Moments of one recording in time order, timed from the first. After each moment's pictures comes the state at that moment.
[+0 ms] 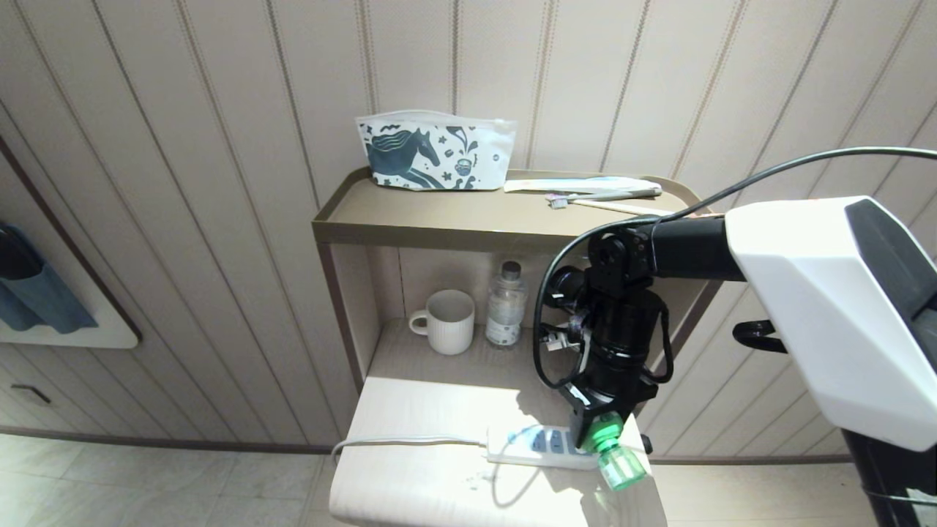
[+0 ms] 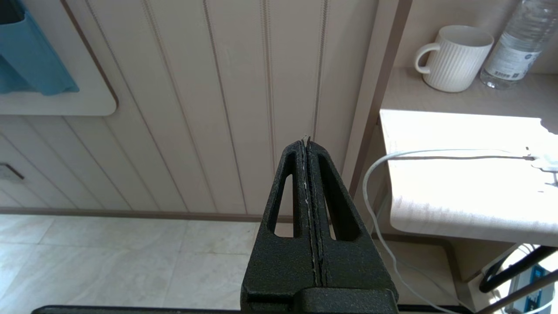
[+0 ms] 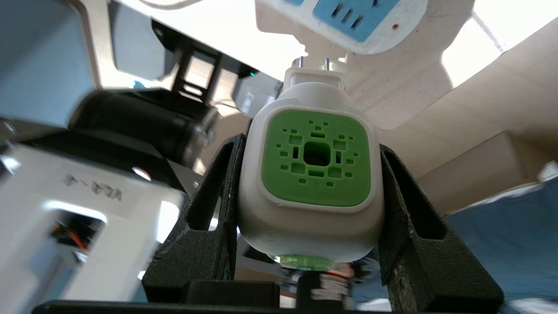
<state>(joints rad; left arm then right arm) 0.00 0.00 0.00 0.04 0.00 0.04 0.45 2.30 -1.94 1.25 0.13 0.10</state>
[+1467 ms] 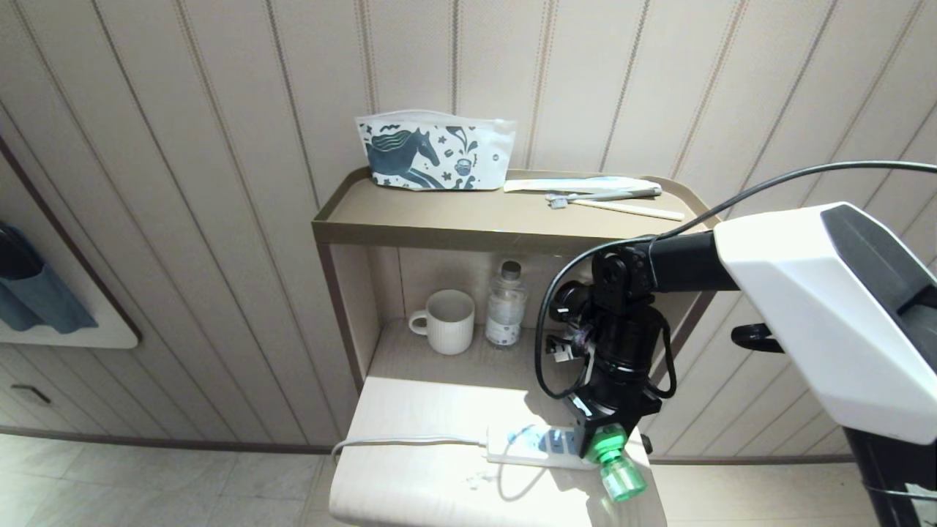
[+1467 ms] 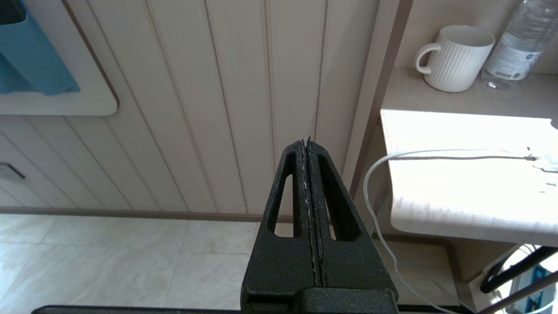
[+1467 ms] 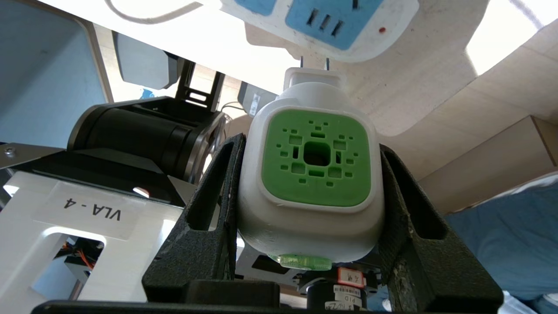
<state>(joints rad) 0.00 0.00 0.00 0.03 0.00 0.04 0.43 2.30 -1.82 1.15 0.13 0.13</state>
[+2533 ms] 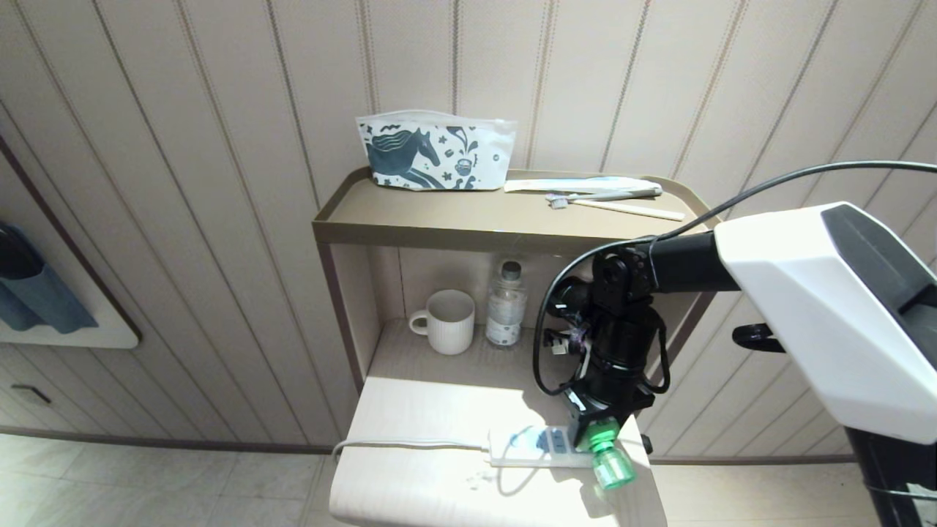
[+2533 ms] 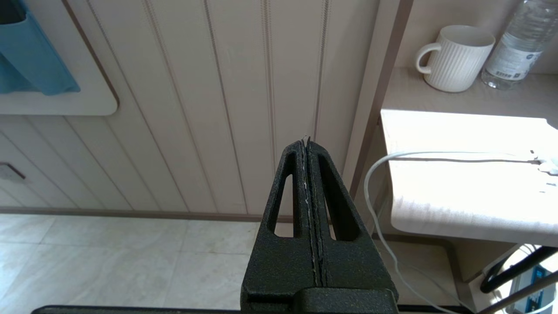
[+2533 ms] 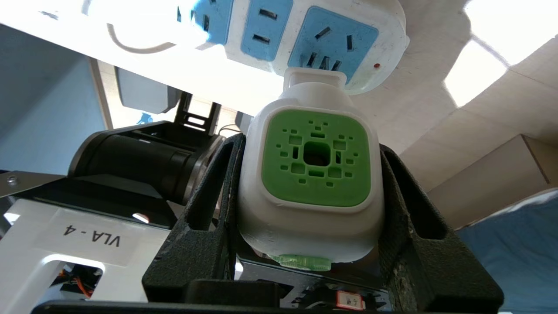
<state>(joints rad) 0.00 0.00 0.00 0.03 0.00 0.04 0.42 2.30 -1.81 1.07 0.10 0.15</state>
